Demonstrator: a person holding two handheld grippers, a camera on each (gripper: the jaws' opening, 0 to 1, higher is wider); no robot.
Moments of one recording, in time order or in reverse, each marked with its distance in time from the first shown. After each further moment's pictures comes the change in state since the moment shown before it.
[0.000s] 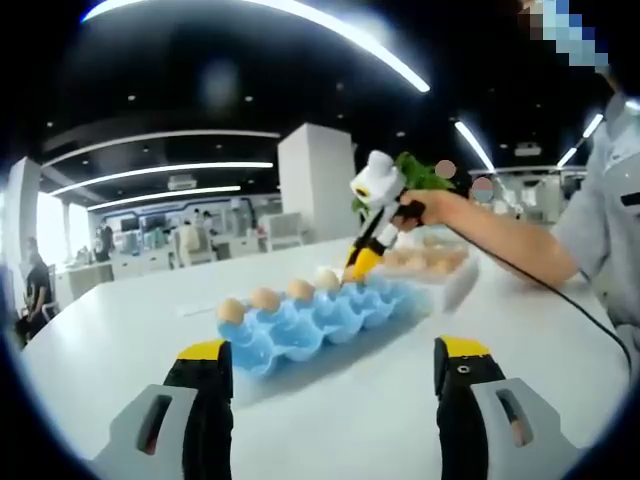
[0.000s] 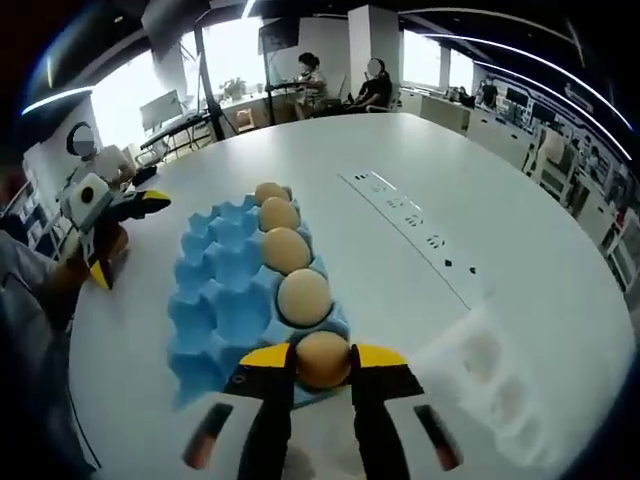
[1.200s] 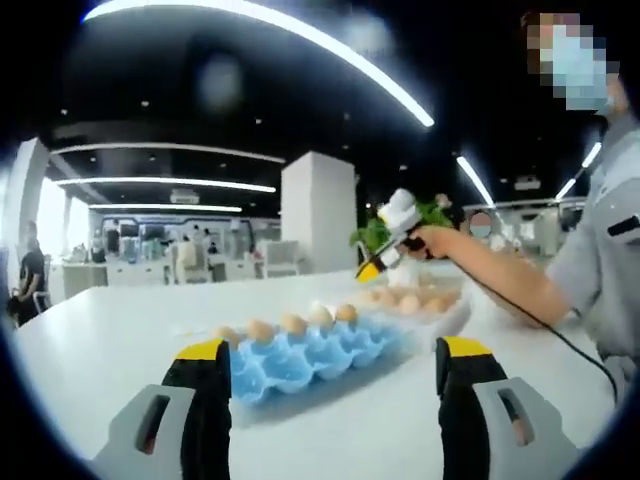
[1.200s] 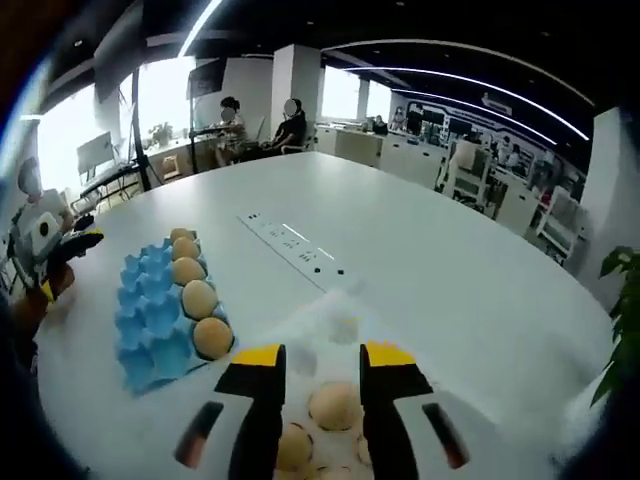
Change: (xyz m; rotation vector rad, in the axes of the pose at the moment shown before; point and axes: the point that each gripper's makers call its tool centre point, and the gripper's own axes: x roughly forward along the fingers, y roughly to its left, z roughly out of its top) left arm -0.008 -0.006 0.035 -0.064 -0.161 -0.020; right arm -0.078 -0.088 -0.025 0.162 -0.142 -0.337
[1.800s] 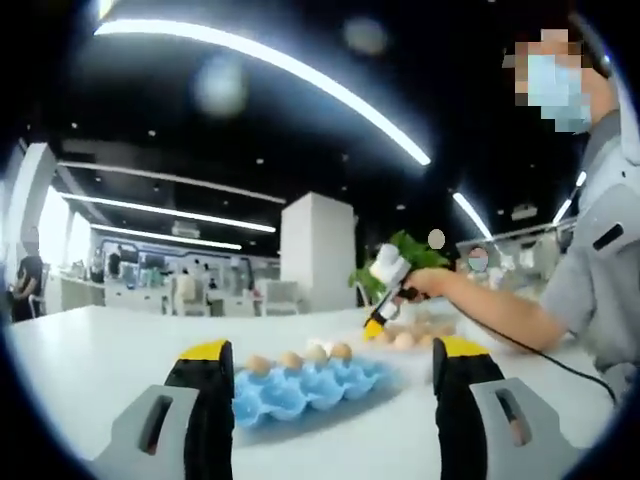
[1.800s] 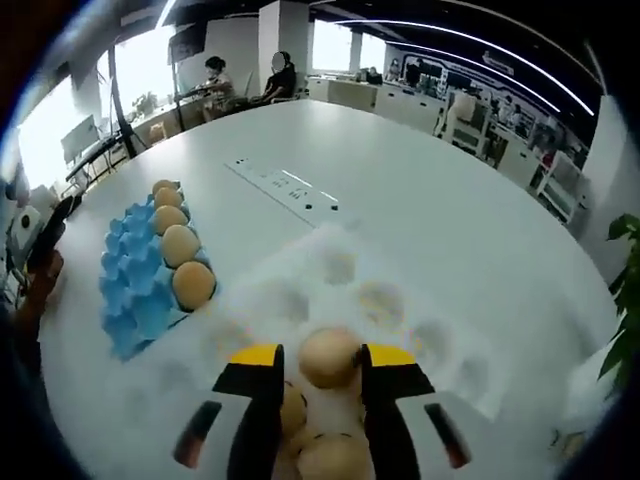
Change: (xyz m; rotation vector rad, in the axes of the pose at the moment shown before) left arm -0.011 -0.005 0.021 -0.020 -0.165 -0.005; right arm 0.010 -0.007 -0.044 0.048 0.198 0.003
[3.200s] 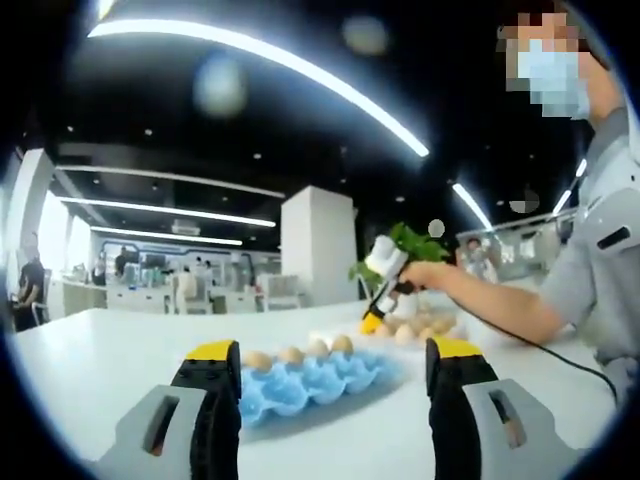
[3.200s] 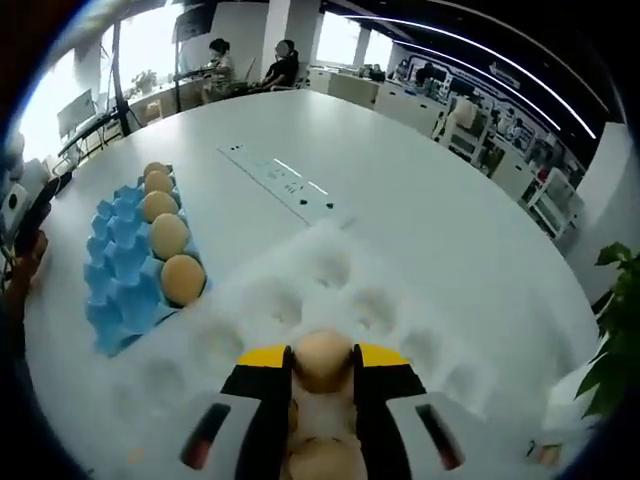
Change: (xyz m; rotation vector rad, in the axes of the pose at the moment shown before) left arm -0.002 -0.002 -0.001 0.033 0.030 0.006; right arm -0.001 0.000 0.003 -0.096 0.043 -0.068
